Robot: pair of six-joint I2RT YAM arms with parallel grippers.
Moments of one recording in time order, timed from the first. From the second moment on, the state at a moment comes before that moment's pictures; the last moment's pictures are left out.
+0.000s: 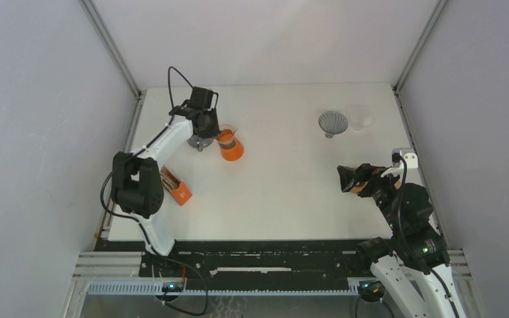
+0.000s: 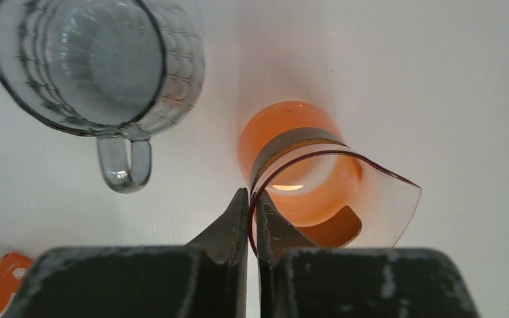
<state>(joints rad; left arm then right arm) -0.29 1.80 1.48 -0.62 -0.08 -0.39 0.33 0.32 0.71 -0.56 0.07 0.35</state>
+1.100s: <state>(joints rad) -0.60 2.00 1.78 -0.75 -0.13 -0.34 0.33 0.32 0.71 -0.57 0.07 0.35</state>
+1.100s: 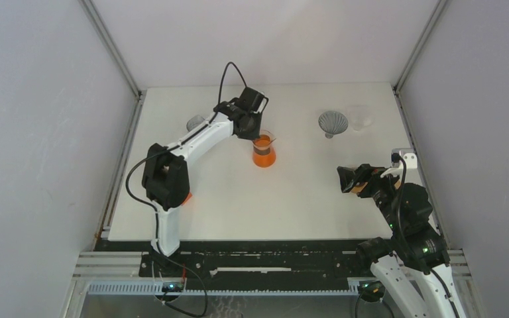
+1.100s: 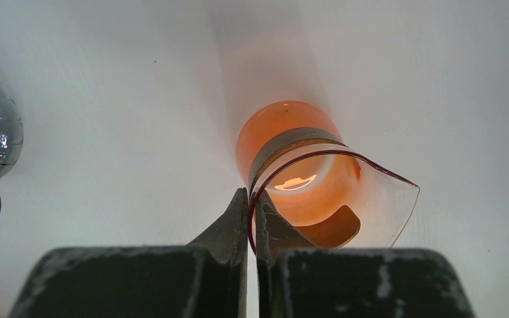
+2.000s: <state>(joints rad) -0.61 2.01 1.78 -0.75 -0.14 -0.35 0.33 0.33 0.71 -0.57 0.07 0.35</state>
